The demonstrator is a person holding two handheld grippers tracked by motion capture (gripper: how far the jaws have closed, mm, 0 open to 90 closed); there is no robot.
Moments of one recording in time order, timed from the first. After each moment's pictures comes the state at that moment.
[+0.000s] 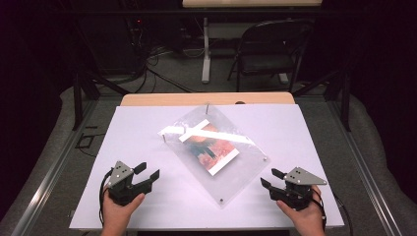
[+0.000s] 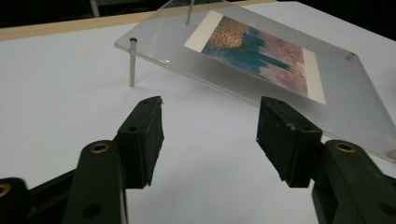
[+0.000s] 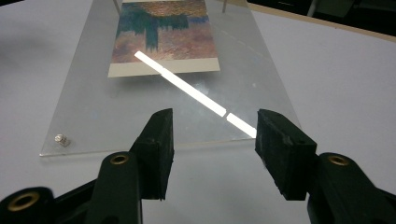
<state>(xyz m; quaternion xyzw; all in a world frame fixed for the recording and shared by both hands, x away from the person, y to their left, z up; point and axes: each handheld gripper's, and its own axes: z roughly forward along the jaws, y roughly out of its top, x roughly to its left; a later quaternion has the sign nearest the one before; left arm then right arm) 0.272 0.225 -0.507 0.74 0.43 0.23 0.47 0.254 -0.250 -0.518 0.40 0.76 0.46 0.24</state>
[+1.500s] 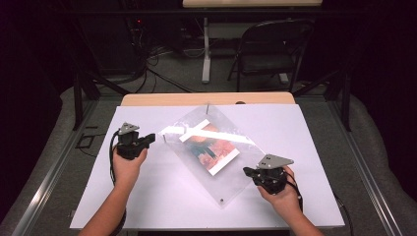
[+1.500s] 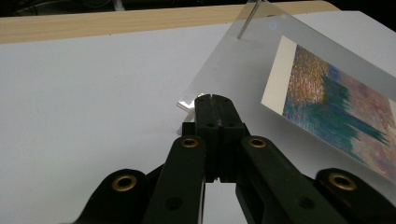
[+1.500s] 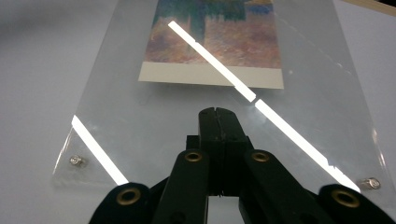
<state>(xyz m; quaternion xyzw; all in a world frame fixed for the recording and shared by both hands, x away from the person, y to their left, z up) 0.389 0.228 -0.495 0.72 0.51 0.18 0.44 0.299 -0.195 -0.521 0.34 0.82 0.43 0.18</state>
